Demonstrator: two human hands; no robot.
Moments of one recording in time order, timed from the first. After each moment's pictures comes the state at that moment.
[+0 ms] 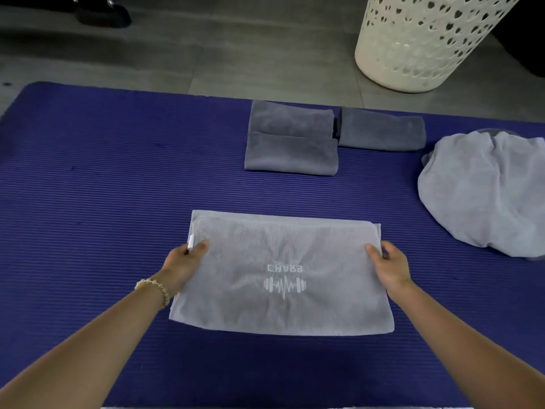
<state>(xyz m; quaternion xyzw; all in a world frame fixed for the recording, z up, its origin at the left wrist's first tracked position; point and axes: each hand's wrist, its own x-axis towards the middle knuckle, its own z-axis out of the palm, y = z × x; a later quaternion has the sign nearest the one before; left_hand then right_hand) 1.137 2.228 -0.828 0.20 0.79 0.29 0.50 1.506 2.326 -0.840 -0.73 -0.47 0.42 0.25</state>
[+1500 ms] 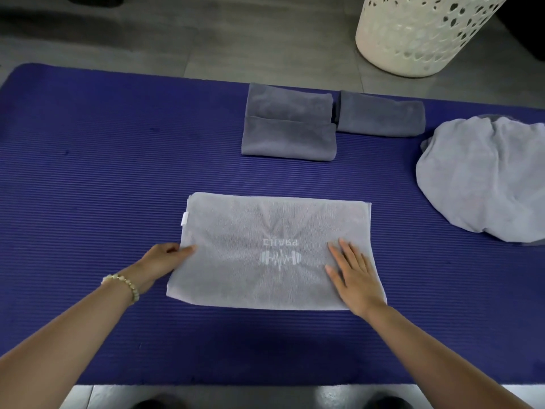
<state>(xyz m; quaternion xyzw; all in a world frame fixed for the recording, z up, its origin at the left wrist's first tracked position) 1.106 2.200 -0.836 0.26 0.78 0.19 0.54 1.496 2.264 -0.875 -0.57 -0.79 0.21 -0.11</state>
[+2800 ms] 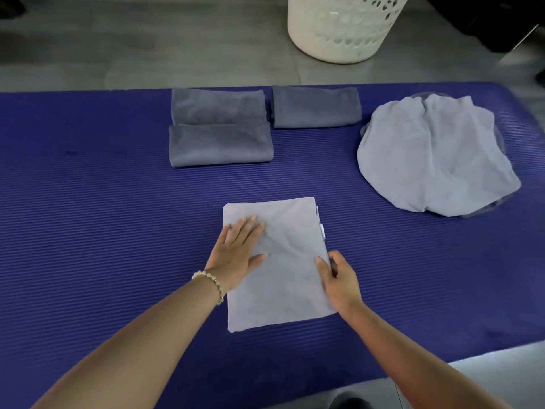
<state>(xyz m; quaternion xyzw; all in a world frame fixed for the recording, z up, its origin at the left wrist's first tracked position) 1.308 2.299 -0.860 0.78 0.60 -0.10 0.18 1.544 2.272 -0.867 -0.72 -0.50 0.42 0.22</state>
